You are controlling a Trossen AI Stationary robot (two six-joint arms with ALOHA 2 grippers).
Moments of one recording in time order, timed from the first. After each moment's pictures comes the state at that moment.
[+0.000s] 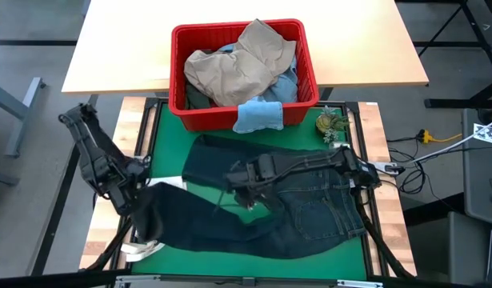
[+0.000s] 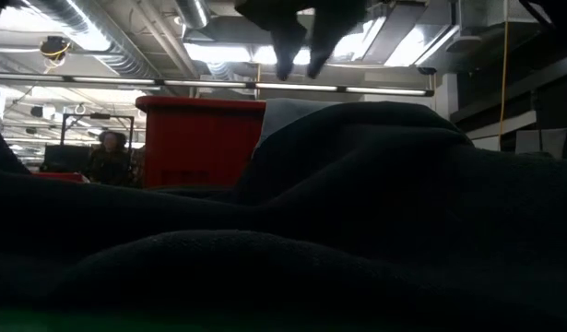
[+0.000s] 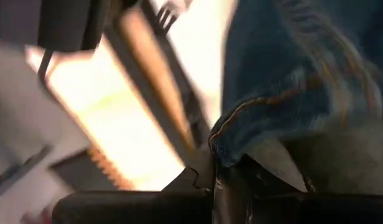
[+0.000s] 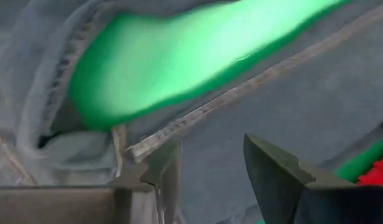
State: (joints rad) left arm -0.90 1.05 1.11 -1.57 0.17 -2.09; right arm 0.03 2.21 2.26 -1.43 0.06 -0.69
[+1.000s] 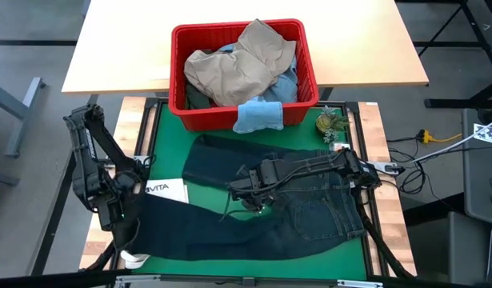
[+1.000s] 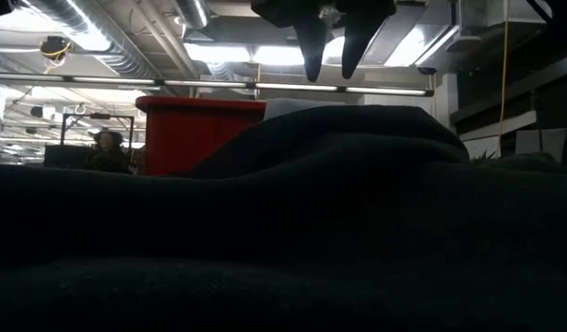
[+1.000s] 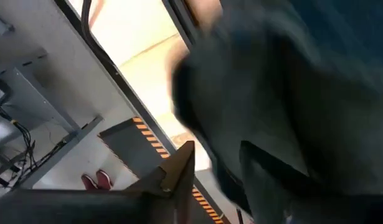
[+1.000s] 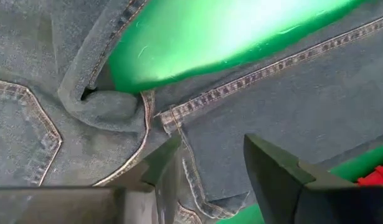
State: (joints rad) left arm -1.11 1.13 1.11 -1.54 0.32 -2.22; right arm 0.06 2.20 2.25 -1.54 0.10 -0.72
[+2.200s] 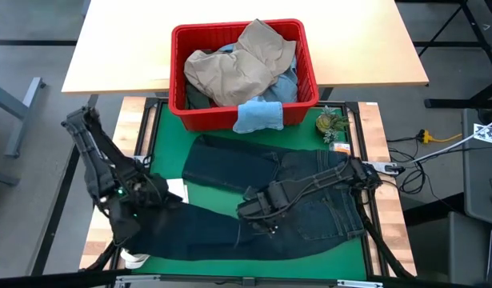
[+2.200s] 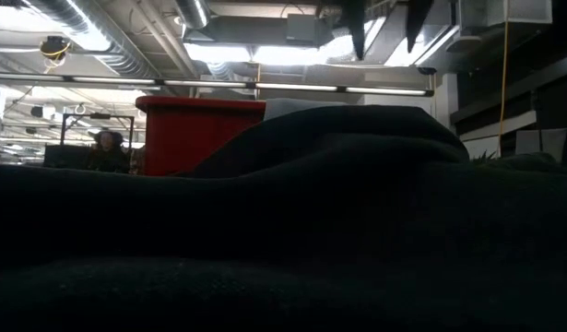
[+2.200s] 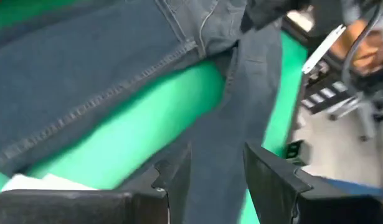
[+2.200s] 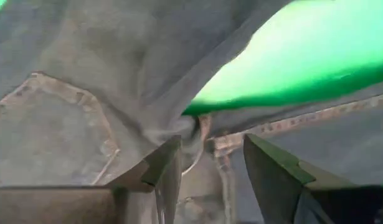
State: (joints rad) left arm -0.94 1.17 1.11 -0.98 -0.77 -1.40; right arm 0.19 2.16 2.19 -1.57 0.04 -0.70
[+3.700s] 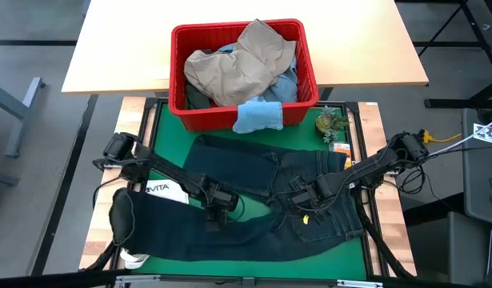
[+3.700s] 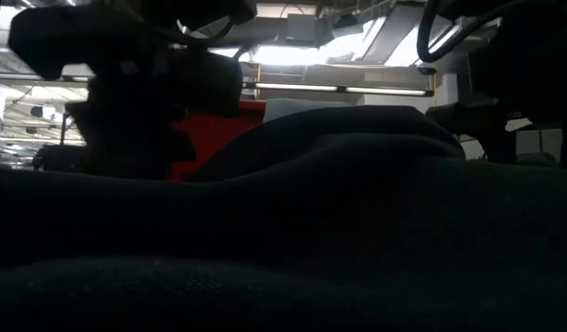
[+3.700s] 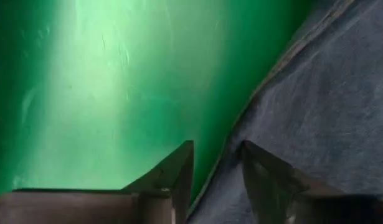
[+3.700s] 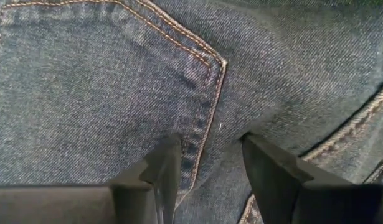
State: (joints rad) left arm -0.30 1.83 1.11 -0.58 0.14 -0.44; right arm 0.22 1.56 0.93 -0.83 -0.01 -0.24
